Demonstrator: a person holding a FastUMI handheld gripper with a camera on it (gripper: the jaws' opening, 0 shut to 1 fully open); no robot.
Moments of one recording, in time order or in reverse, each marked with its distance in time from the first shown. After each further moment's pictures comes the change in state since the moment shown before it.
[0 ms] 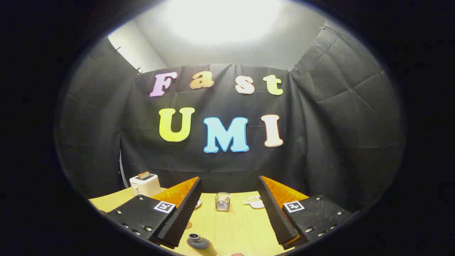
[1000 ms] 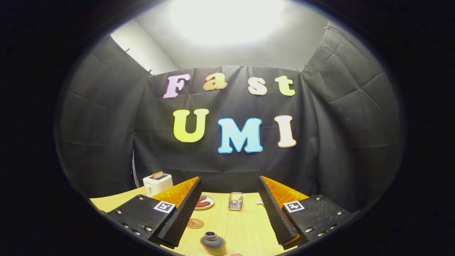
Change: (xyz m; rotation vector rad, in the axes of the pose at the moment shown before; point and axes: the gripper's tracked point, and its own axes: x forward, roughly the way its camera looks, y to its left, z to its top) arm -0.014 0.033 -0.006 0.006 -0.011 0.105
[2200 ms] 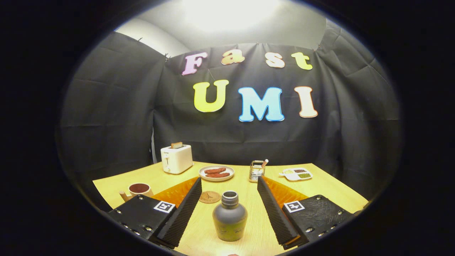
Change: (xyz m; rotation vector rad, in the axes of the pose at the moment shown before) arm -0.017 0.035 -0.148 -0.008 0.194 0.157
